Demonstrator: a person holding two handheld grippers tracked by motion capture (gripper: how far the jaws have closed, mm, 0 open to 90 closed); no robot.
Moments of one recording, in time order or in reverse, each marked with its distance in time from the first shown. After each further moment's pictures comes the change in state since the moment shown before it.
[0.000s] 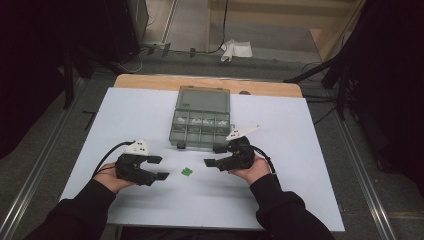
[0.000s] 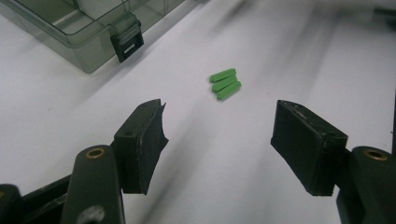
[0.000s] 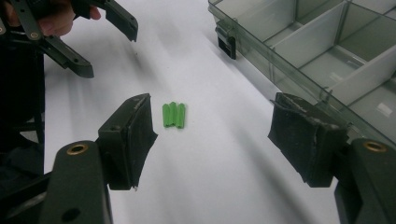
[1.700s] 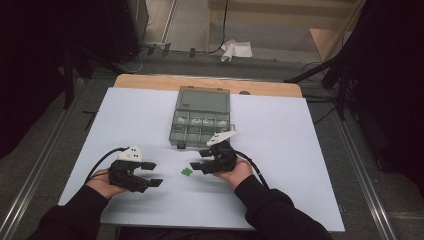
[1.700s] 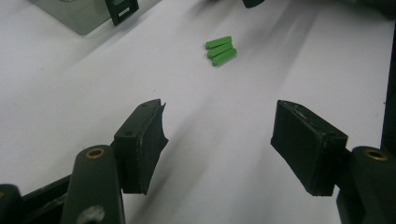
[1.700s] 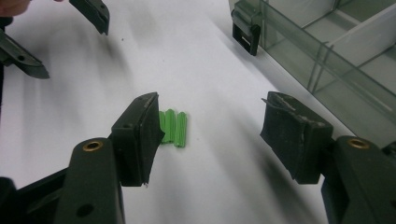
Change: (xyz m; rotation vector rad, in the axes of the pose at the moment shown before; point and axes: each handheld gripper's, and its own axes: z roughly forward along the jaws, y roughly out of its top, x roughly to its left) left arm -0.001 -0.019 -0.008 0.032 -0.006 -0.011; right arm 0.013 0.004 0.050 0.061 -0.050 -0.050
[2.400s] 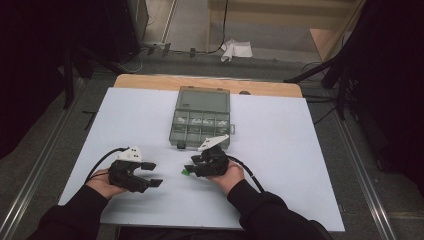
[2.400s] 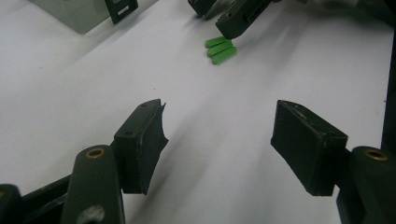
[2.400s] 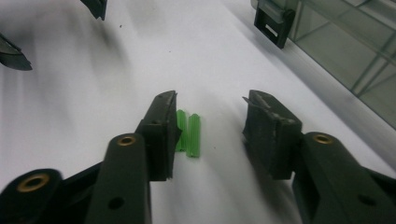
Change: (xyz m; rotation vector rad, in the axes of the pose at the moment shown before) left arm 0.000 -0.001 0.001 0.006 0.001 0.003; right arm 0.013 -0.002 0.023 0.021 -0.021 -0.033
